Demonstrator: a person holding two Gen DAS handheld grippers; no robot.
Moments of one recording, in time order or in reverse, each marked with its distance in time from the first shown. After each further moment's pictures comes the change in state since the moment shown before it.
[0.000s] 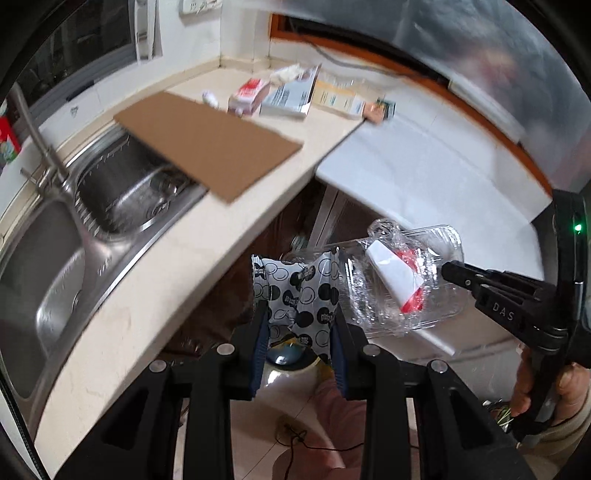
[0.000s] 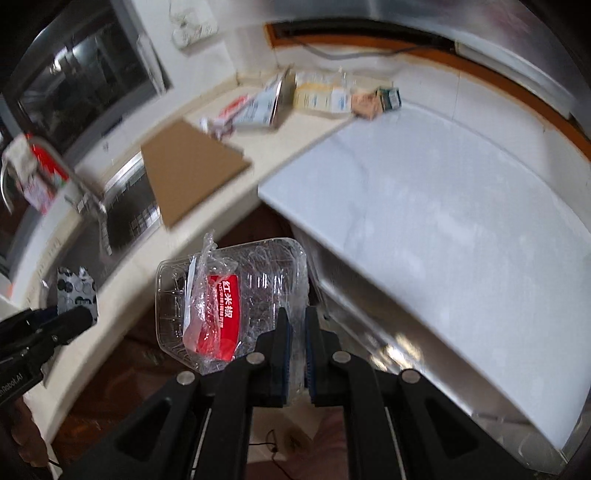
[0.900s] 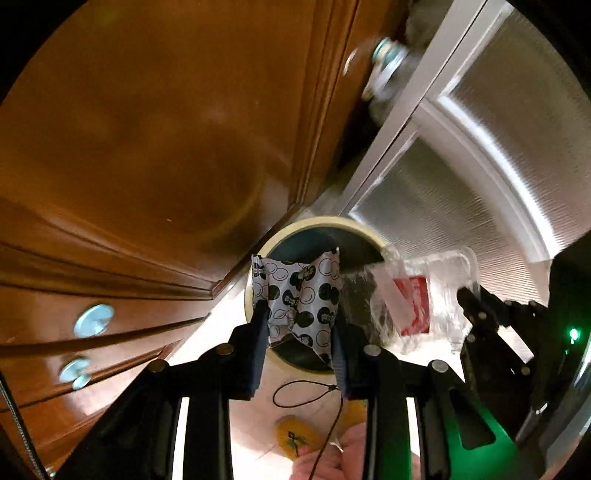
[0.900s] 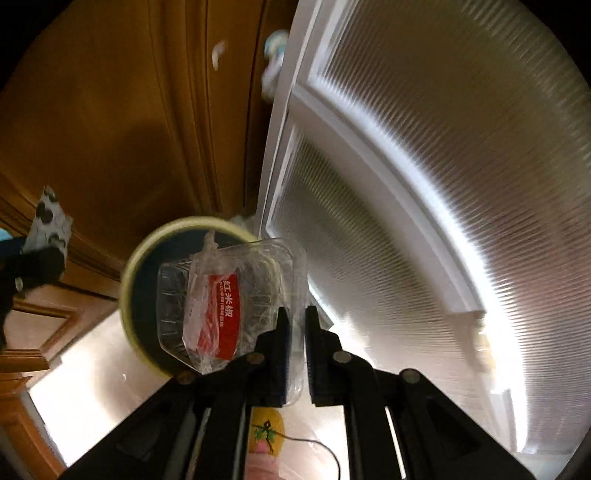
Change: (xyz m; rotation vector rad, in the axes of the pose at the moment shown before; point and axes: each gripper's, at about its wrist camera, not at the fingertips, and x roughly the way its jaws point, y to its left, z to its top) left arm 0.435 0.055 -0.141 -0.121 0.262 0.089; right arm 0.403 -0.018 -0.174 -0.225 0.209 -0.317
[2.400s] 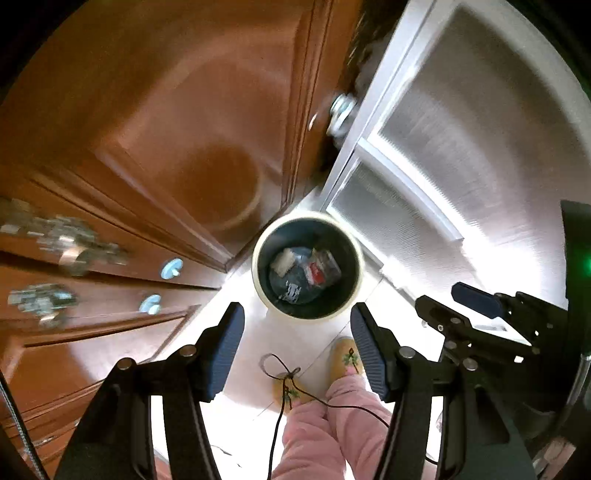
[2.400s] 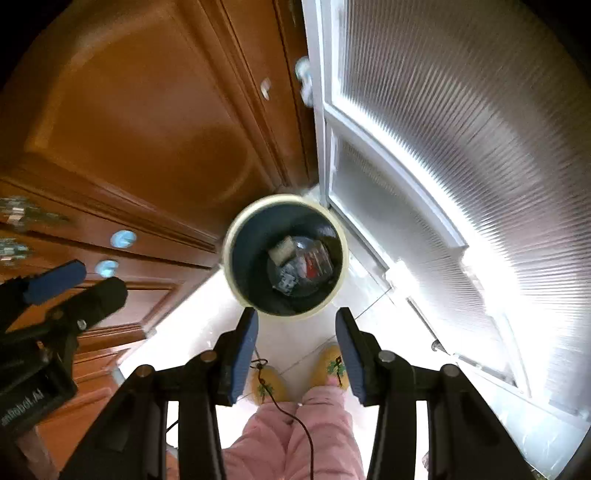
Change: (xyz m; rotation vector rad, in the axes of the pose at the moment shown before) left arm -0.197 -0.016 -0.019 0.013 0.003 -0.028; right arm -0.167 -0.040 0.021 0.087 0.113 0.320
